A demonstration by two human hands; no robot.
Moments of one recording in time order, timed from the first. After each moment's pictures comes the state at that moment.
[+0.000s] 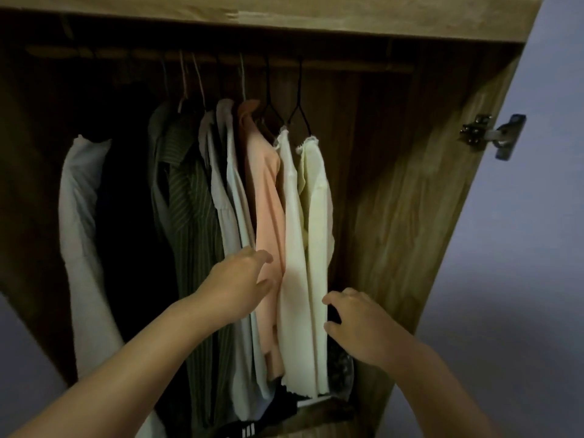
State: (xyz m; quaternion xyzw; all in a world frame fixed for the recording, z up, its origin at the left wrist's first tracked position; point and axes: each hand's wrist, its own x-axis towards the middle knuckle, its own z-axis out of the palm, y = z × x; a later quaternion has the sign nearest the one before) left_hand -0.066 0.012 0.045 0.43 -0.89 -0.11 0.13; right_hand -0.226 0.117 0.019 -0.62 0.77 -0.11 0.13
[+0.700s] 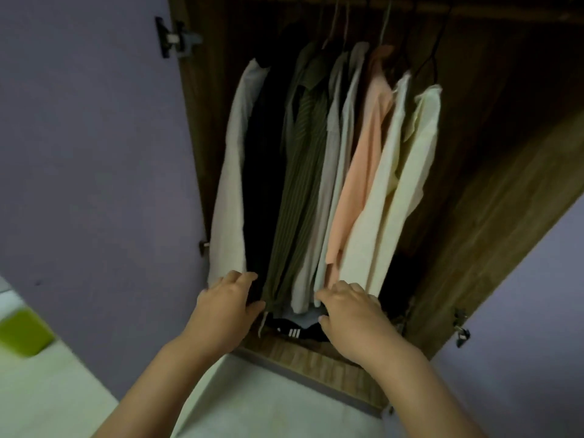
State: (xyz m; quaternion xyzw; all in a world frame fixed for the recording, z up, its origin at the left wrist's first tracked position) left_hand 0.033 0.224 -0.054 0.67 -0.72 -0.11 0.16; right_hand -0.154 0.220 -0.031 -0.79 0.61 0.02 0.10
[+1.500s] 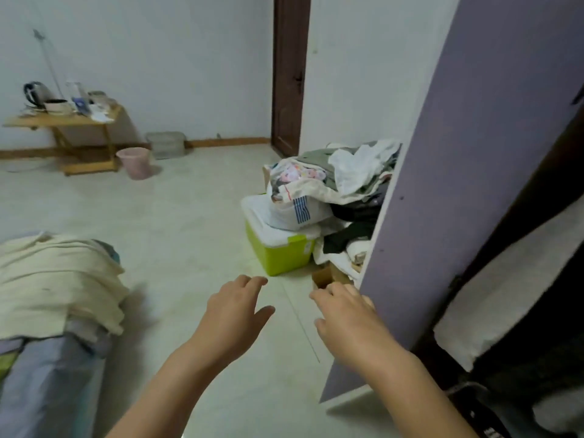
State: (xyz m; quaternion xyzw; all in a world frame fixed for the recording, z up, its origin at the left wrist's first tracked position) left_hand 0.308 0.511 -0.055 0.90 -0.40 -0.02 0.19; right_hand 0.192 0.381 -0.031 -0.97 0.22 0.01 0.10
